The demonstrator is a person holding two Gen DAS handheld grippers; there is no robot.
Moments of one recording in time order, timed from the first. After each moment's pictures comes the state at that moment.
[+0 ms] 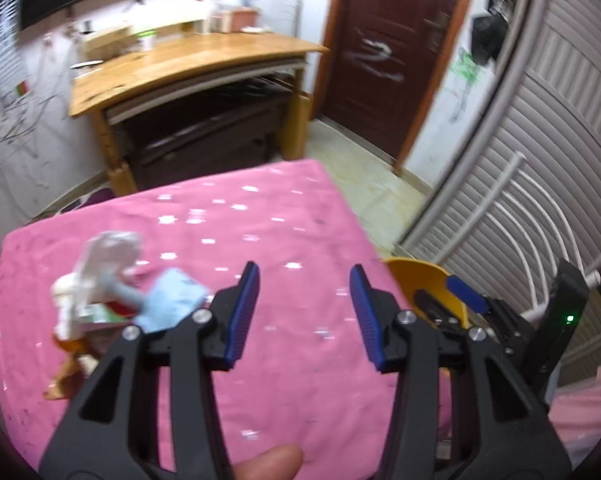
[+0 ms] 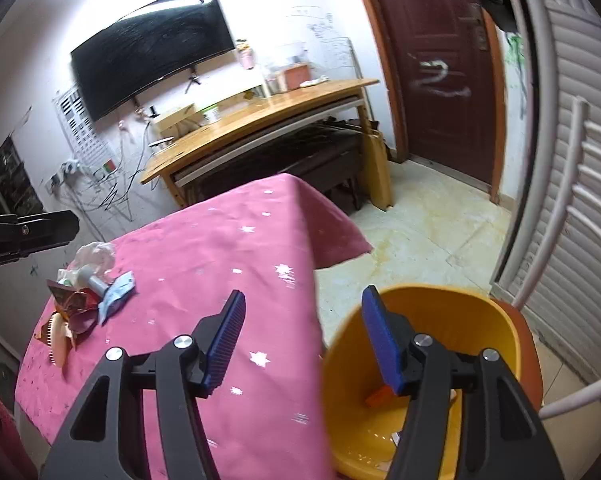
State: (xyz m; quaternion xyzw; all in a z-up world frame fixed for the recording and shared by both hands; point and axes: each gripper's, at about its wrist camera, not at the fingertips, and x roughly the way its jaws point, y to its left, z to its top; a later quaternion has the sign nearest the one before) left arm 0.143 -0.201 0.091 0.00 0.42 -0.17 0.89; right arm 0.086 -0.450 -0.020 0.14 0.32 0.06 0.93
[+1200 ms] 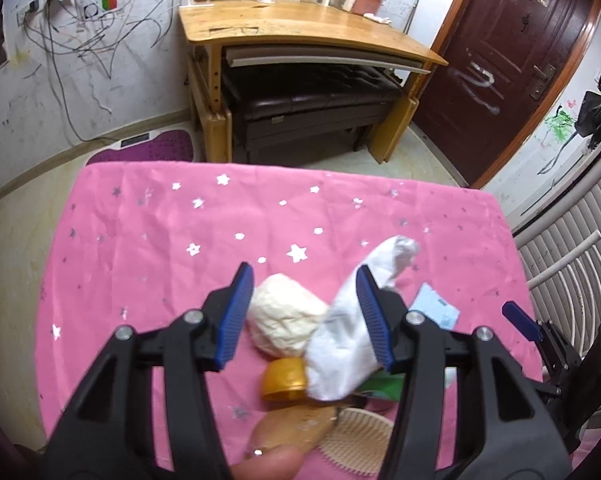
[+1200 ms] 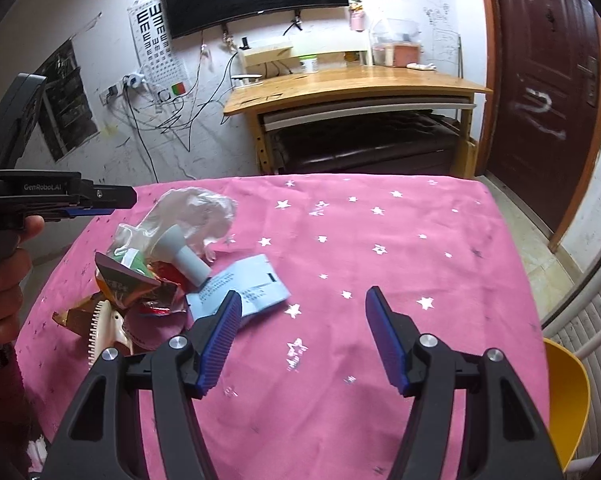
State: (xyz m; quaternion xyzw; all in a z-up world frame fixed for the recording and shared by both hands) left arm 0.214 0.011 0.046 -0.08 0.47 -0.05 0.88; right arm 0.151 -0.258 -0.013 0.02 0.37 0.17 0.91
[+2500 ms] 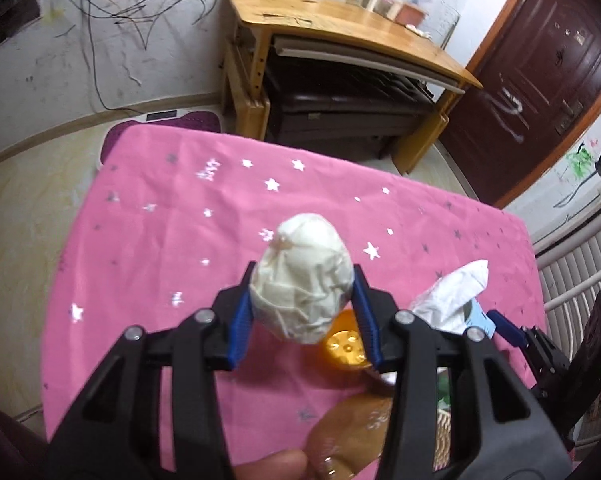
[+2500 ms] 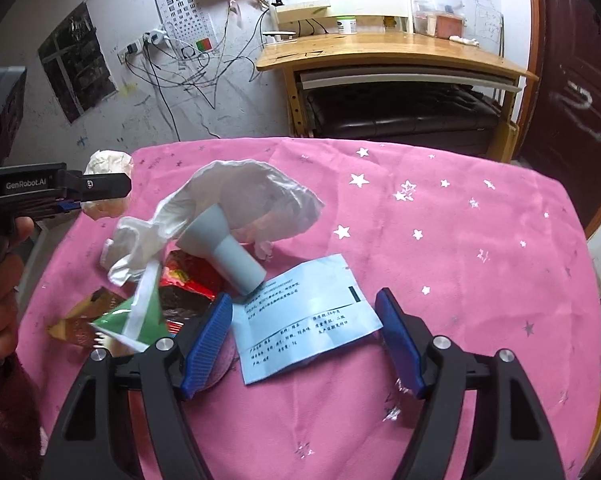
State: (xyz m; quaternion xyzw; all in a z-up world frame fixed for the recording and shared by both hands) left arm 0.208 0.070 0.028 -0.14 0.47 -0.01 0.87; right arm 0.188 -0.197 -0.027 0.00 0.43 0.22 0.88
